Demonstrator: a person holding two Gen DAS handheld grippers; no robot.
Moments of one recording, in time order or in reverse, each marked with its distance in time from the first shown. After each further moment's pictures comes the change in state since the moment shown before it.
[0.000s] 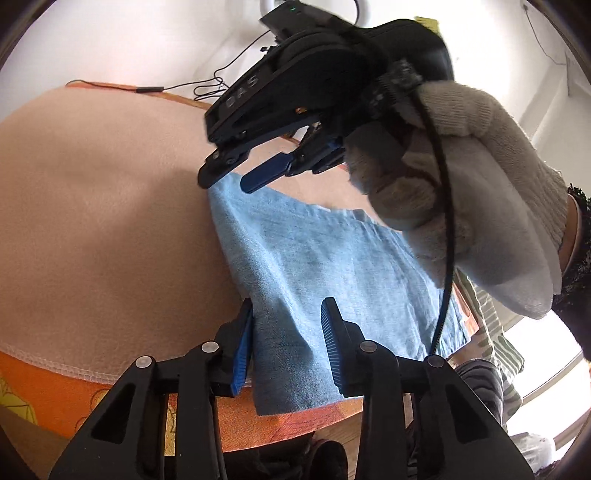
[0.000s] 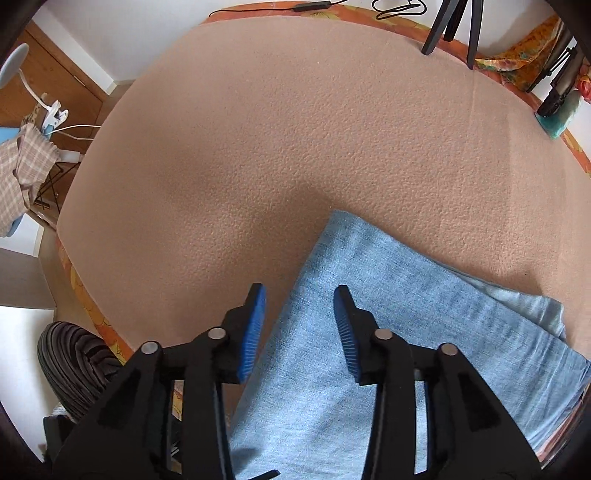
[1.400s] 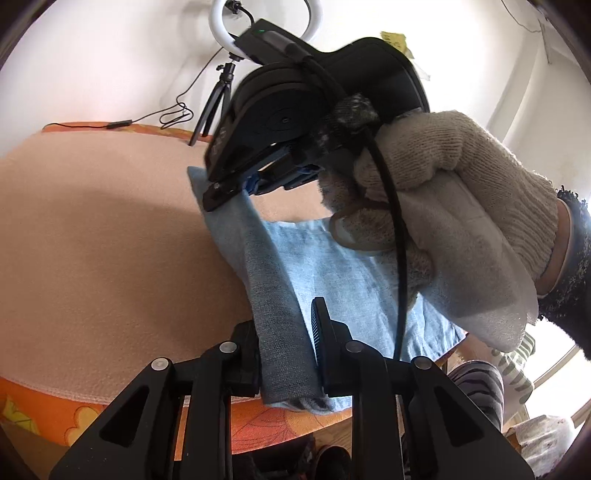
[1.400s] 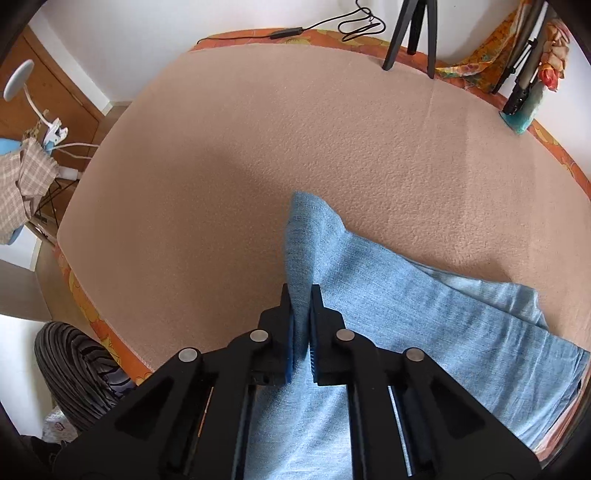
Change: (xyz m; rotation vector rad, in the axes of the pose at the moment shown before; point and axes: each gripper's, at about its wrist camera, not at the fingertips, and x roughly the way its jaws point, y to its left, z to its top) left arm -0.007 -0.056 -0.003 0.103 -0.028 0.033; right arm -0.035 -0.036 -0.025 0.053 -0.120 0.003
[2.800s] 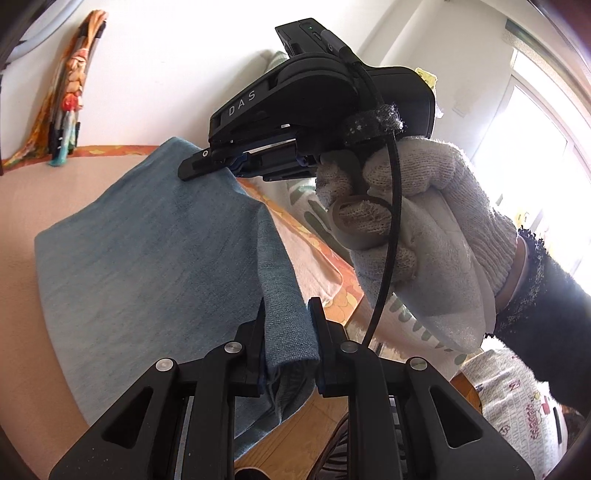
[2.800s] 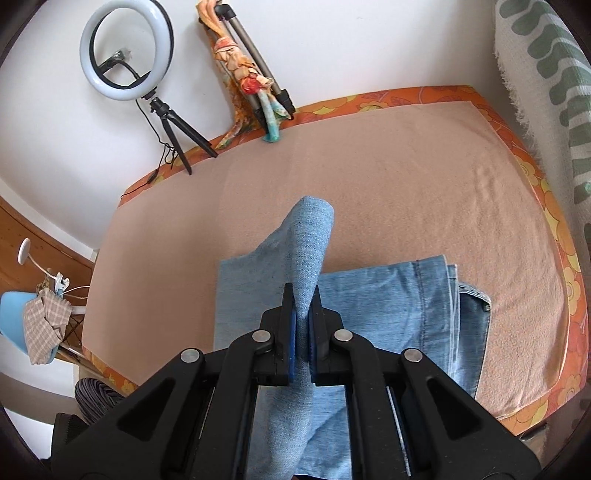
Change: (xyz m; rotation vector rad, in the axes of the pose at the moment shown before) left arm 0.141 -0.196 0.033 0.276 0.196 -0.477; right arm -0.145 -0.295 -0.138 0.458 -0.300 0.035
